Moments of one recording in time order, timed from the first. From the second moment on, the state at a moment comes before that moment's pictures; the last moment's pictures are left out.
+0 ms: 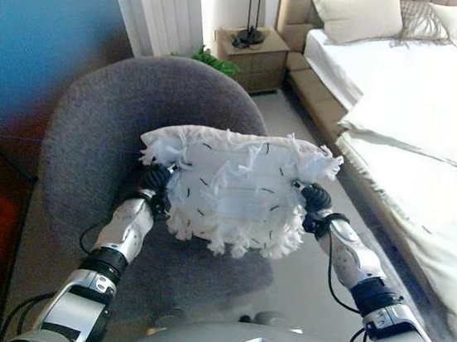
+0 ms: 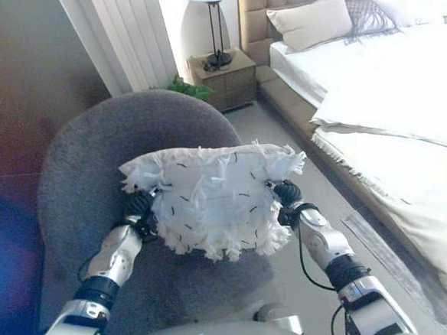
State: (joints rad) left arm -0.20 0.33 -0.18 0.60 -0.64 -0.03 0.04; right arm -0.21 -0.36 0.33 0.41 0.76 0.14 -0.07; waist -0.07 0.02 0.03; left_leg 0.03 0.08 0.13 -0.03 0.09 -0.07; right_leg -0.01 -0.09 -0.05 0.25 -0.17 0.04
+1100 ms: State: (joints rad) left arm -0.87 0.45 -0.33 0.88 -0.70 -0.05 0.15; right arm -0.84 -0.37 0.37 0.79 0.86 0.08 -0.18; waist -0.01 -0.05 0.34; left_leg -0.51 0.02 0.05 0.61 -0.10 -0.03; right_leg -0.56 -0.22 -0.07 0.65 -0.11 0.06
